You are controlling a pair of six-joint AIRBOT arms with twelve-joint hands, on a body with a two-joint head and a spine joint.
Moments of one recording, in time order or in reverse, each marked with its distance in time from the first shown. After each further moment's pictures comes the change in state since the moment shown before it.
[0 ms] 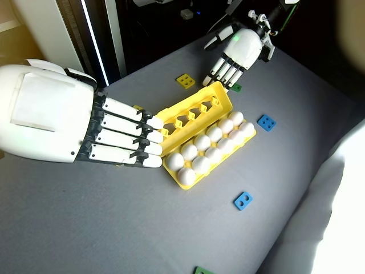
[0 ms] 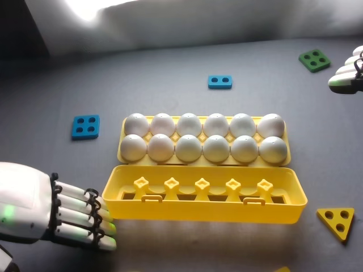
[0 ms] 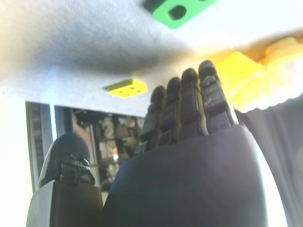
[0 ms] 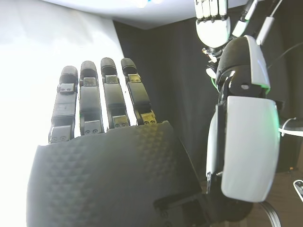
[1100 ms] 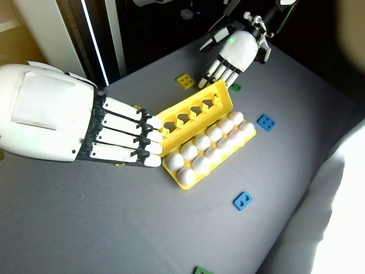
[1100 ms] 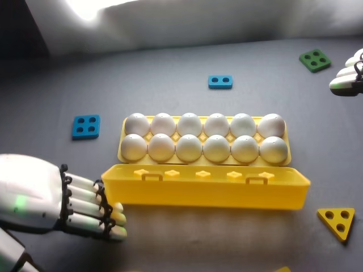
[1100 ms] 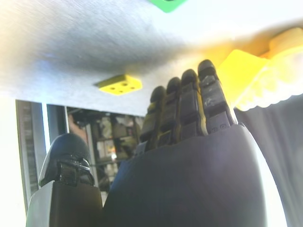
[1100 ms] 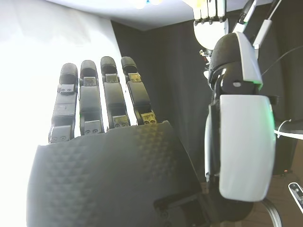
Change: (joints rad) left arm -0.074 -0.004 -0.004 0.027 0.023 -0.067; right arm 0.000 0.000 0.000 0.000 -0.002 -0.025
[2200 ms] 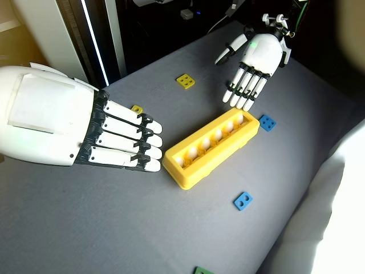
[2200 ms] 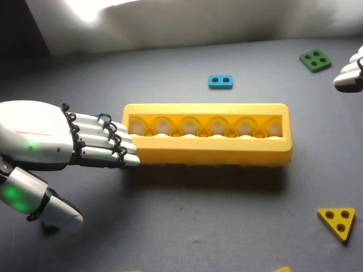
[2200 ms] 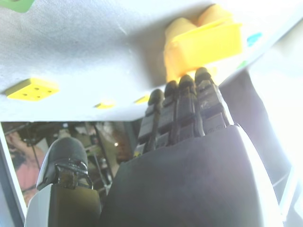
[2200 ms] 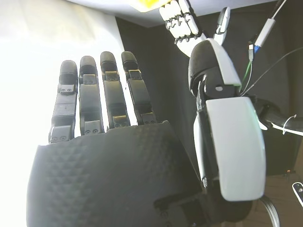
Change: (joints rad) left arm -0.100 -0.028 0.068 -0.137 0.113 0.049; right arm 0.000 0.000 0.006 0.032 -0.014 -0.023
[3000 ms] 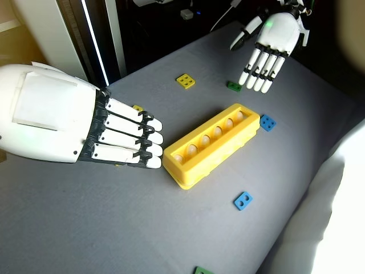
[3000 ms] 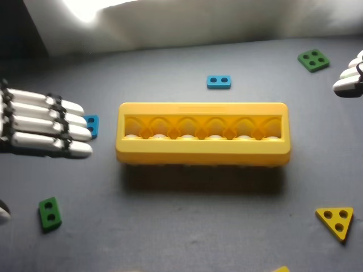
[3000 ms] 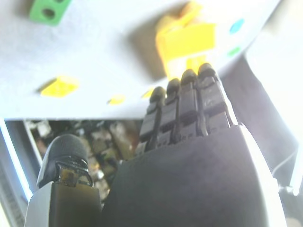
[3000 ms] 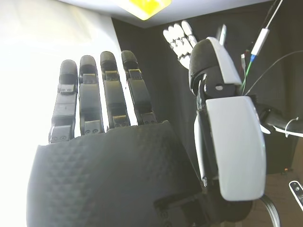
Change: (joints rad) left arm -0.033 0.188 0.019 0.026 -0.270 0.092; right arm -0.007 0.000 -0.001 -0.001 0.017 -0.001
